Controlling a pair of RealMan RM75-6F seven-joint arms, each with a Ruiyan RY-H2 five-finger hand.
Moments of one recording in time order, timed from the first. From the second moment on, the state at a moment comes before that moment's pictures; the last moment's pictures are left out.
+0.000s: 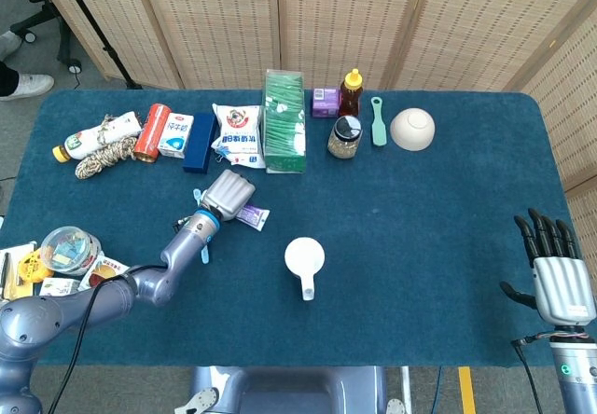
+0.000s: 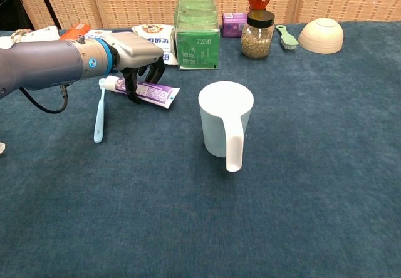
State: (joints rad) left arm -1.09 -1.69 -0.13 -1.04 0.92 0.67 0.59; right arm 0.13 -1.14 0.11 -1.60 -1.46 1.48 -0.10
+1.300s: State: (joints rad) left arm -0.87 -1.32 -0.21 -1.62 1.52 0.97 -0.57; right arm 0.13 -1.15 0.11 -1.61 -1.46 1.46 -0.14
